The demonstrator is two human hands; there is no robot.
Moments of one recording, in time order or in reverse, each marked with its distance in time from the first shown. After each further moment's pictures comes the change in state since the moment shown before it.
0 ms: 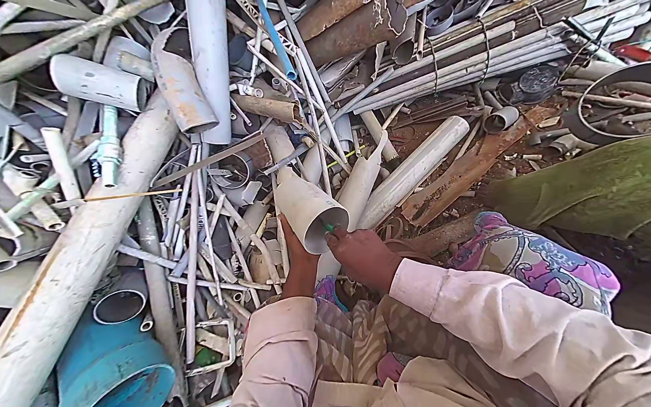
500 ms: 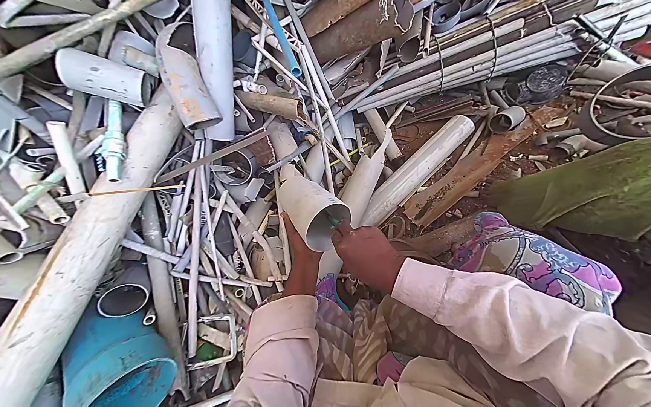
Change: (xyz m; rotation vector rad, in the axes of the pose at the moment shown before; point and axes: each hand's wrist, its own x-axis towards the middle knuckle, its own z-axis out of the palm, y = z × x) left_hand 0.003 -0.003 -0.010 -0.102 -0.069 -0.036; right_hand -0.001 -0.008 -0.007 -0.019 -0.035 0.058
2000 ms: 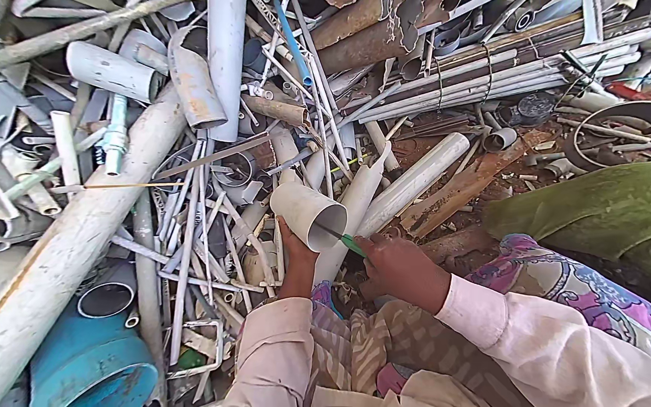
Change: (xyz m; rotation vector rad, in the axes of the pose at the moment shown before) left_hand 0.002 0.008 0.009 0.004 0.145 0.057; right_hand -0.042 0.014 -0.017 0.141 -0.073 0.154
